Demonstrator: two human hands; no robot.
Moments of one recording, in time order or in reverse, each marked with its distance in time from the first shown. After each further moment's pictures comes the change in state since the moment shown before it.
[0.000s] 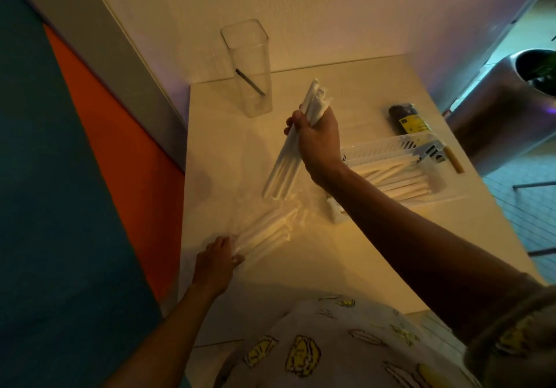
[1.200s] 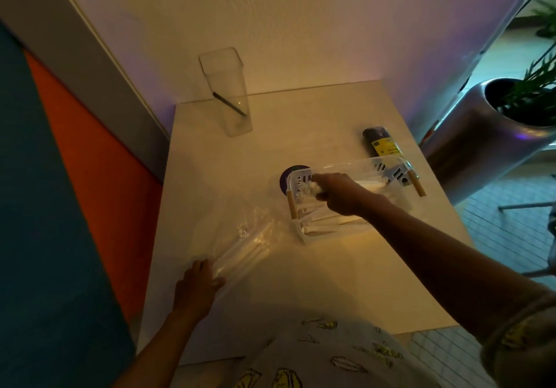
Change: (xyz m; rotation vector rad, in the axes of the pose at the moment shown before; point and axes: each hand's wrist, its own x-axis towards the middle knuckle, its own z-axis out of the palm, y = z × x) left_hand -0.013 0.040 0.017 -0.048 -0.009 -0.140; right_hand 0.050 0.049 -0.151 -1.258 -0.706 -0.233
